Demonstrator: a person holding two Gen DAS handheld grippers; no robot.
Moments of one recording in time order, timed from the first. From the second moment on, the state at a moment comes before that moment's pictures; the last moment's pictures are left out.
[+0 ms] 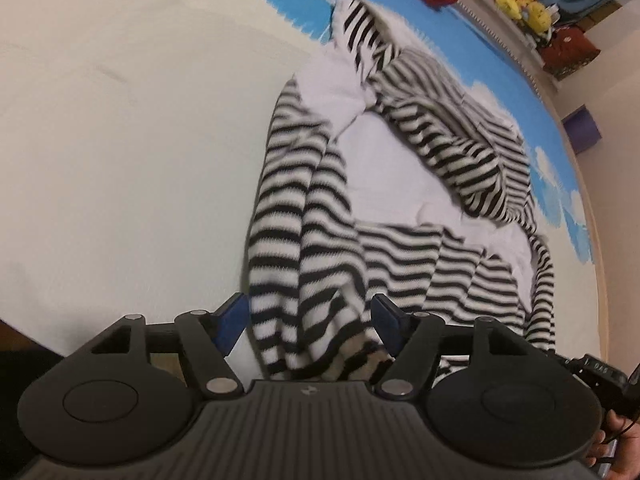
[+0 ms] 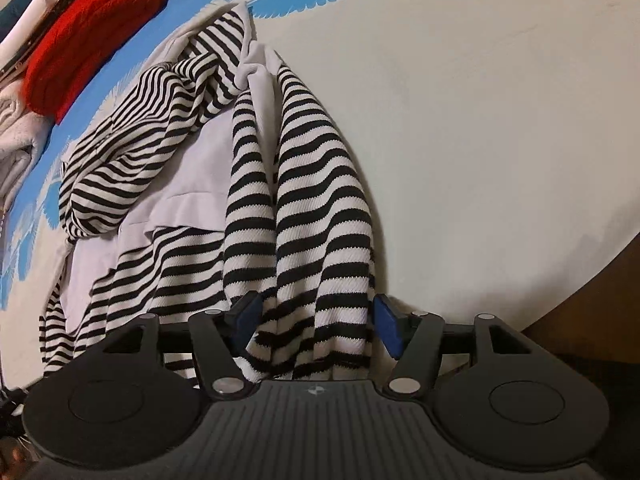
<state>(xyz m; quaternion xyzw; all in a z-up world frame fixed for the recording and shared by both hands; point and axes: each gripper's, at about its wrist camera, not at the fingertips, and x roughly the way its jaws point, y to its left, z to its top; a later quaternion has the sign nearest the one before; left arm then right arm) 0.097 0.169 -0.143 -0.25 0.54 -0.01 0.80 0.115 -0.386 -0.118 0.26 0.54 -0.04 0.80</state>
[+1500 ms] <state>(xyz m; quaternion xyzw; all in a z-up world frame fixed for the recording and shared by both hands) 0.087 0.166 -0.152 -0.24 0.56 0.00 0.79 0.107 -0.379 -0.124 0.23 0.56 -0.02 0.80</state>
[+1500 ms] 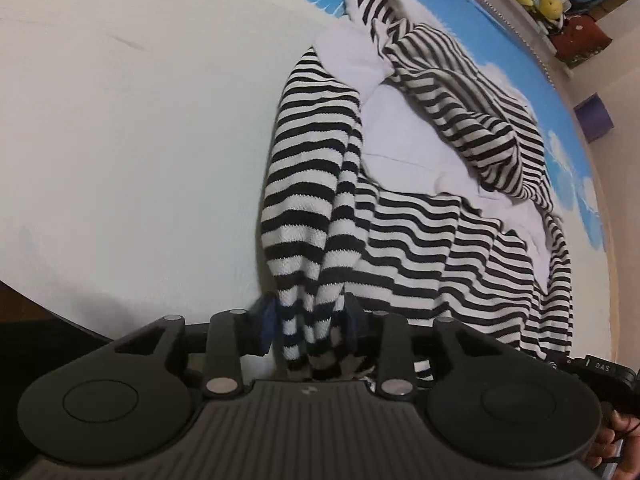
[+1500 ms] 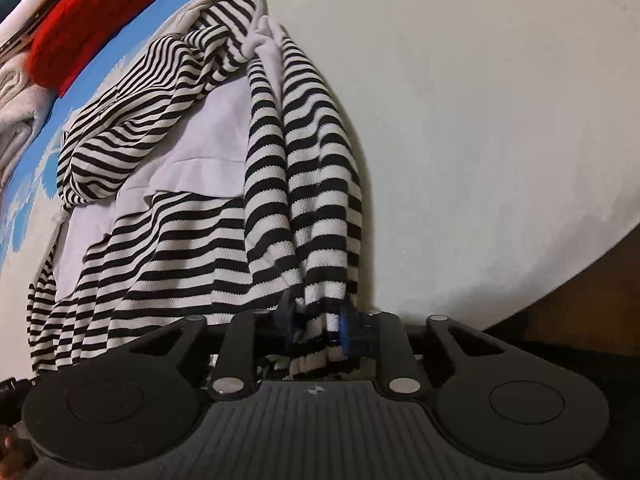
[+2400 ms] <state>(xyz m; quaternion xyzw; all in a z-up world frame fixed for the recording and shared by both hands) 0.085 0.157 -0.137 -0.20 0.54 -0.02 0.82 0.106 -0.380 -0.110 0.23 0.53 -0.01 0.82</state>
